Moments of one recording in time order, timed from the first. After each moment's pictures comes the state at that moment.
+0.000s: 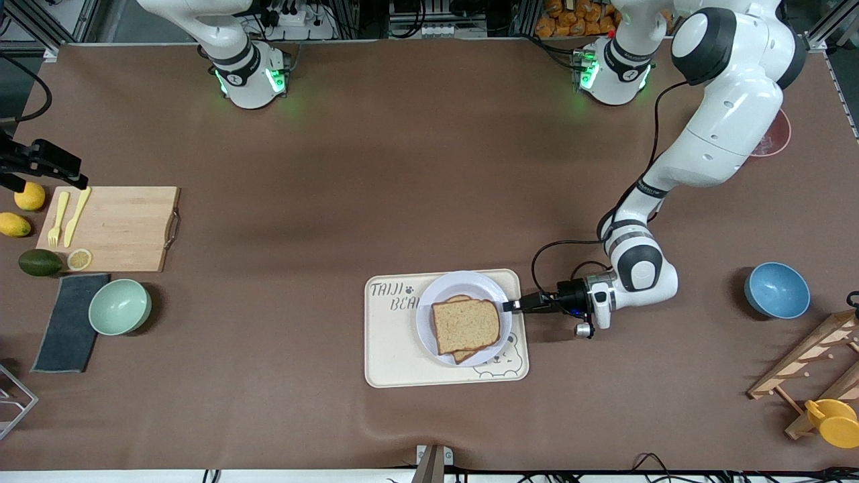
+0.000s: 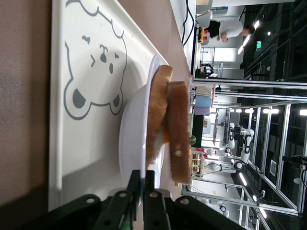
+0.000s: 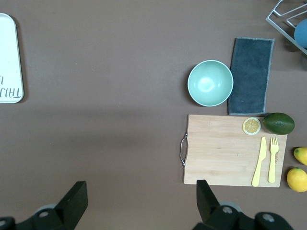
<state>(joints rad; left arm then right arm) 0.09 0.97 -0.36 -1.58 -1.44 2.14 0.88 0.02 0.03 -0.09 -1.51 -0.01 1.53 -0.12</state>
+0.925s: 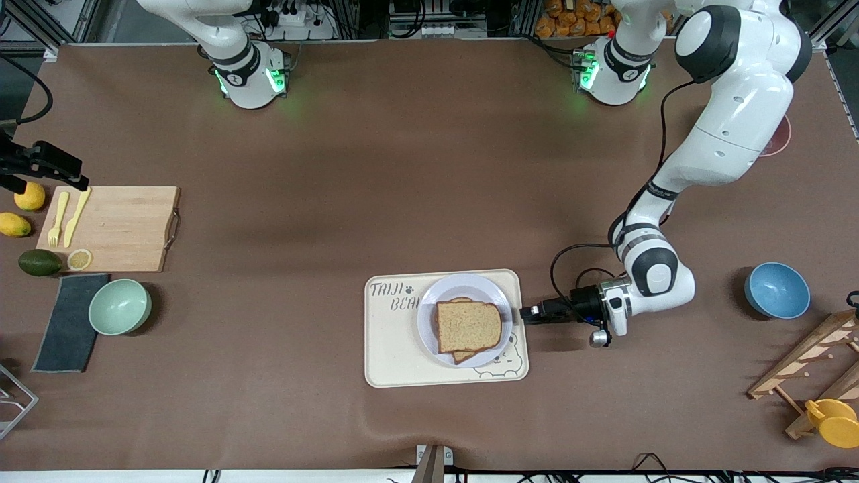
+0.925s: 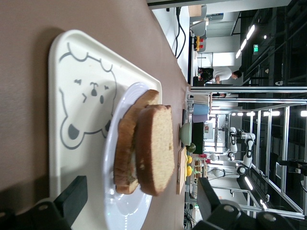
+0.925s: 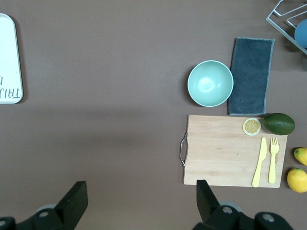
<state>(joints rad) 0.10 0.95 -0.35 -1.55 -1.43 2.14 0.88 0.02 0.03 -0.09 -1.51 -0.01 1.53 -0.12</state>
